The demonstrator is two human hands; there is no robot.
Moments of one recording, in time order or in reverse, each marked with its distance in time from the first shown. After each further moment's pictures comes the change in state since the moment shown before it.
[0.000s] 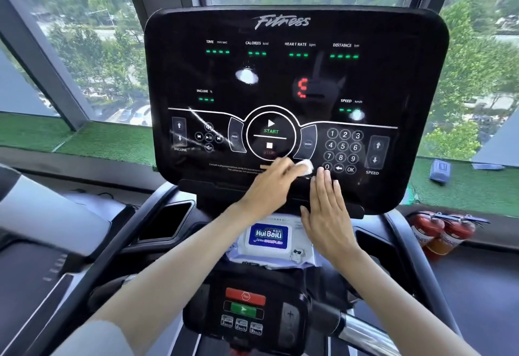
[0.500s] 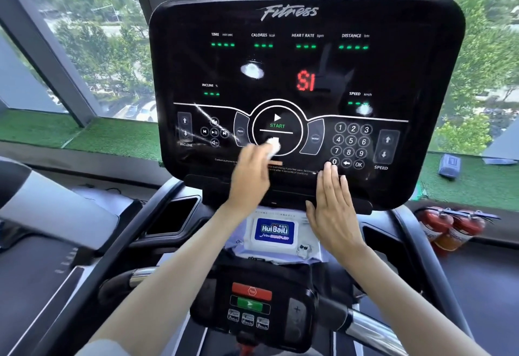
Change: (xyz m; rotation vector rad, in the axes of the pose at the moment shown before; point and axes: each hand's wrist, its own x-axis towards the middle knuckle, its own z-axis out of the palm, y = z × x) left_hand -0.019 -0.029 -0.012 -0.074 0.286 -0.379; right_hand 0.001 -0.004 -0.001 -0.014 0.000 0.024
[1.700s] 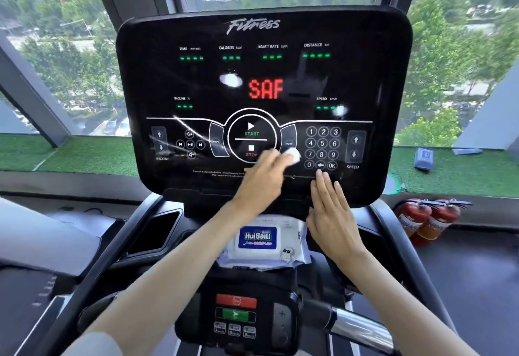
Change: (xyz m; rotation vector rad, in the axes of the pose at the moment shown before) left_hand 0.017 0.049 0.022 0.068 -0.229 0.325; right_hand -0.018 0.029 -0.008 0.011 0.003 0.032
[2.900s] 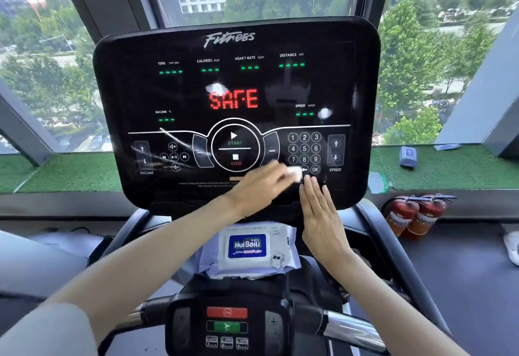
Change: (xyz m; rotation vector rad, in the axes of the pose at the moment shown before) left_hand 0.017 0.007 -0.007 0.181 -0.232 0.430; right_hand -0.002 0.002 0.007 0.047 0.085 0.037
